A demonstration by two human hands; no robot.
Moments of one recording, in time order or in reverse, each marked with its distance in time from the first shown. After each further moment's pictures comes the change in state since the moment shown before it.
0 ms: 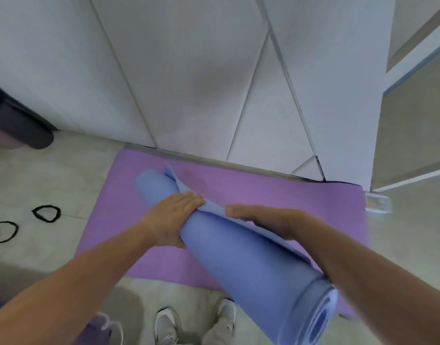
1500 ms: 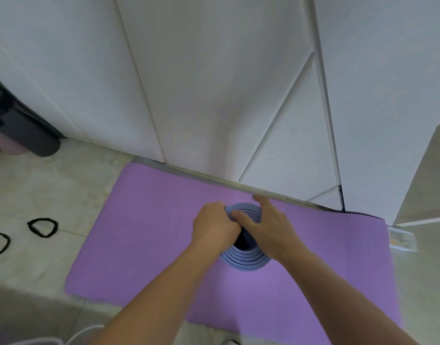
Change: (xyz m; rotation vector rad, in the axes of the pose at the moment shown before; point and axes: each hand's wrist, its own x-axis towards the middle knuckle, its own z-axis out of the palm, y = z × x) left_hand 0.095 0.030 -0.031 -0.531 0.157 -0.907; right_hand 0.073 -0.052 0.004 -0.426 0.833 -0.176
